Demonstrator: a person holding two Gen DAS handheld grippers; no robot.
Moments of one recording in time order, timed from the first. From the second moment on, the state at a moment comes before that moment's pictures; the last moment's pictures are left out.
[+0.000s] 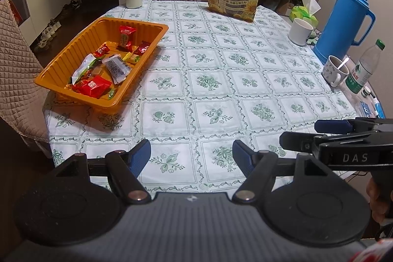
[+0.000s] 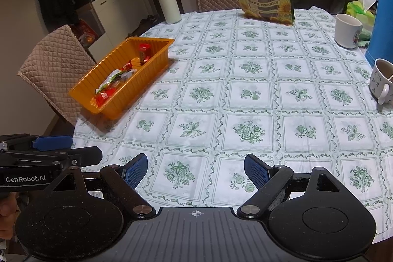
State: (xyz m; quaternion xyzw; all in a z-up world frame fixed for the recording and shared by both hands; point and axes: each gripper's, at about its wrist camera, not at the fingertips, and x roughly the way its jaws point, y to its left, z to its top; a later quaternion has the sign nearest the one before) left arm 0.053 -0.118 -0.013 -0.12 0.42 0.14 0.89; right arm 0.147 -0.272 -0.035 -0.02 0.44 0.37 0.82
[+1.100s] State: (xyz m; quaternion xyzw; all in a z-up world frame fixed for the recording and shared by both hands) left arm 0.060 -0.114 -0.012 -0.12 0.42 0.16 0.89; right arm 0.156 -0.265 -0.039 -0.02 0.44 0.38 0.82
